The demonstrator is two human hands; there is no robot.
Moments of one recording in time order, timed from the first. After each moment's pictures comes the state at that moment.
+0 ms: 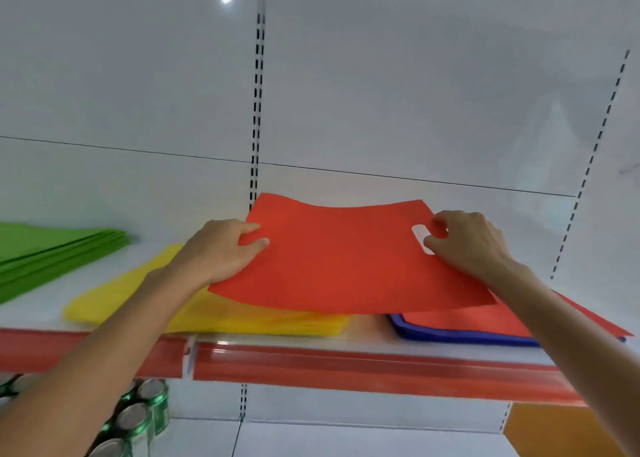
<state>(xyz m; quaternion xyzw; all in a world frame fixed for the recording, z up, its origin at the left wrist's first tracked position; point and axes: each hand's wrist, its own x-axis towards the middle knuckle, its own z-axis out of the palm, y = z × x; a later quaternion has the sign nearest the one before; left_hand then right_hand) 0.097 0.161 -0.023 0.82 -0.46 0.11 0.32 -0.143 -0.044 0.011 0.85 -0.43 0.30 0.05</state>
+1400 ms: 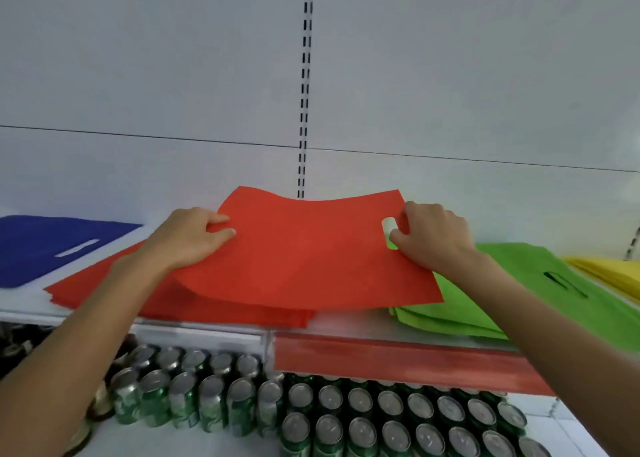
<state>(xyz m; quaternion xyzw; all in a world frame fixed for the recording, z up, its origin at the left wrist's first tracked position) 0.733 0.680 -0.013 0.87 -0.39 0.07 0.29 0.506 0.469 -0.002 0.89 -0.37 0.27 0.08</state>
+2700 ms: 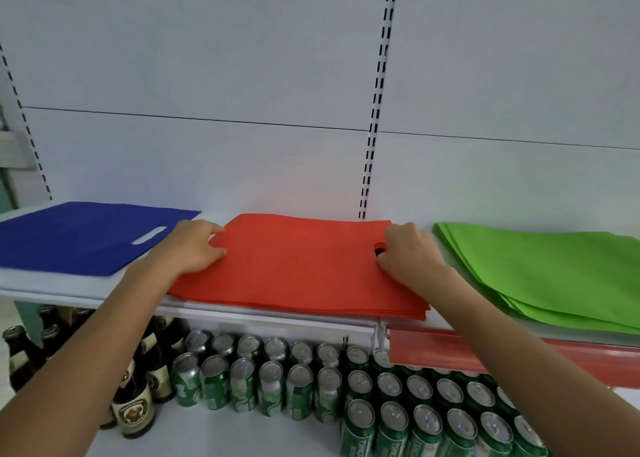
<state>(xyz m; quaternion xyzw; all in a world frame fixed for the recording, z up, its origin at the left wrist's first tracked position) 0.851 0.766 -0.052 0.91 -0.35 0.01 0.20 0.637 0.572 -0.047 0.91 -0.37 0.16 0.01</state>
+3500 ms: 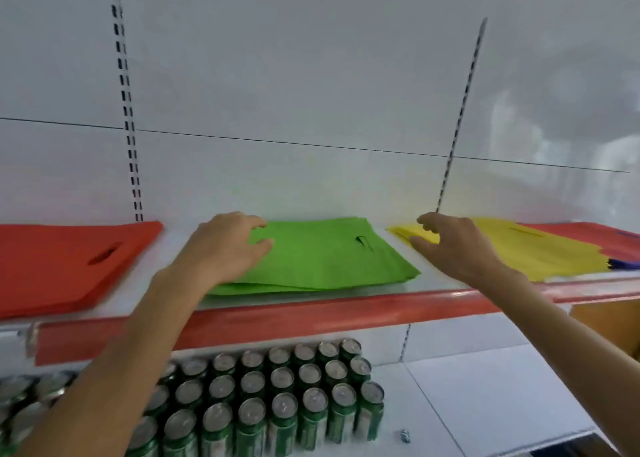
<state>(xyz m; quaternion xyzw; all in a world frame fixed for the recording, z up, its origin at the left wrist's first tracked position) 0.539 0.557 -0.027 0.78 -0.57 0.10 0.24 0.279 0.403 -0.023 0.83 -0.49 0.29 0.01</state>
